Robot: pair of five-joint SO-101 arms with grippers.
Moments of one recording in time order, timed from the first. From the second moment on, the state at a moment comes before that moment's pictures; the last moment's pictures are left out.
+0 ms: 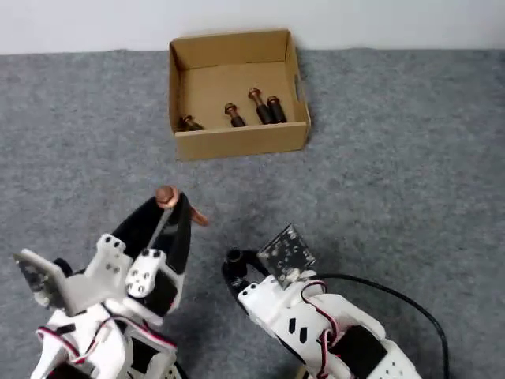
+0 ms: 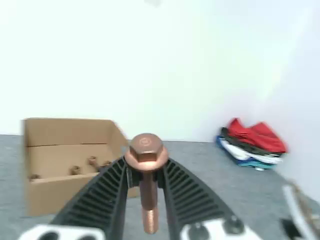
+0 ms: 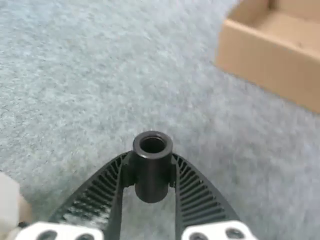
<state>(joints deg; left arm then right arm) 23.4 -101.1 57.8 57.5 28.1 -49.3 -95.6 79.3 52.9 -2.5</state>
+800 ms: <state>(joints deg) 27.8 -101.5 66.8 61.0 32.9 -49.4 -95.6 79.9 49.5 9.7</state>
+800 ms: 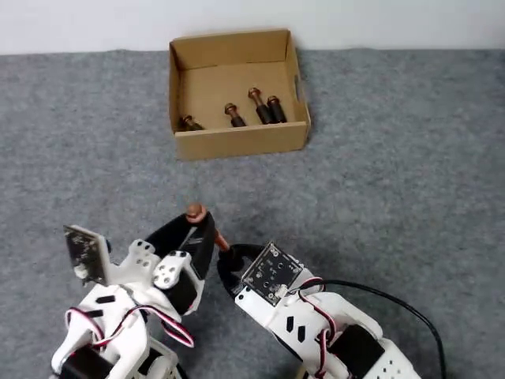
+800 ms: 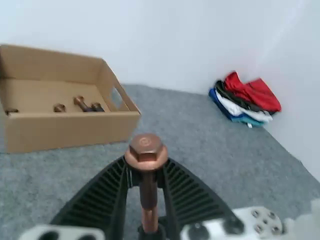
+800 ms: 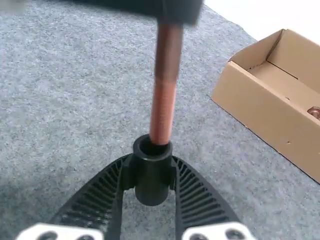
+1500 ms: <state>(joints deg) 30.5 -101.8 74.2 67.6 20.9 -49.4 -95.5 80.1 49.6 9.8</state>
